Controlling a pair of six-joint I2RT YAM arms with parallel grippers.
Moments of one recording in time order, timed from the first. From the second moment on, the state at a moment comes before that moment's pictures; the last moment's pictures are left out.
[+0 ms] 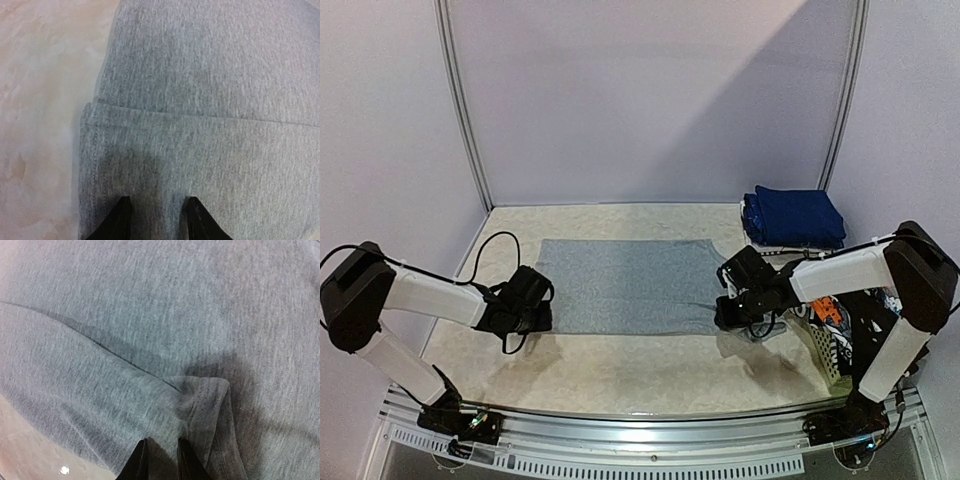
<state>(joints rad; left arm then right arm) -0.64 1.51 0.54 -0.06 -0.40 -0.67 0.71 1.71 0.86 -0.24 0.00 0.52</state>
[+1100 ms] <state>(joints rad) -0.26 1.67 1.02 -0.29 -0.23 -0.39 0.45 2.12 1.68 -0.62 -0.04 0.35</state>
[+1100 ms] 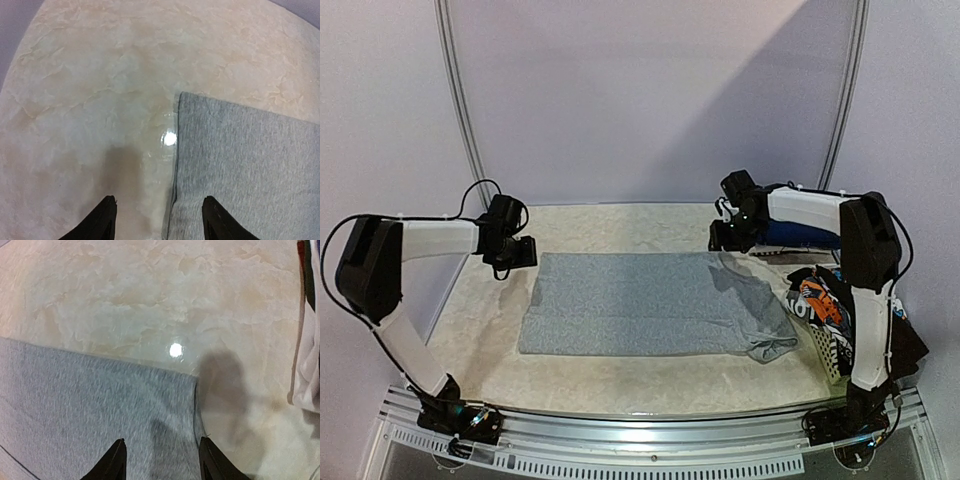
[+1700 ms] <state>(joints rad) -0.17 2.03 1.32 -0.32 -0.04 -0.28 0.37 2.39 1.92 -0.64 -0.23 0.26</state>
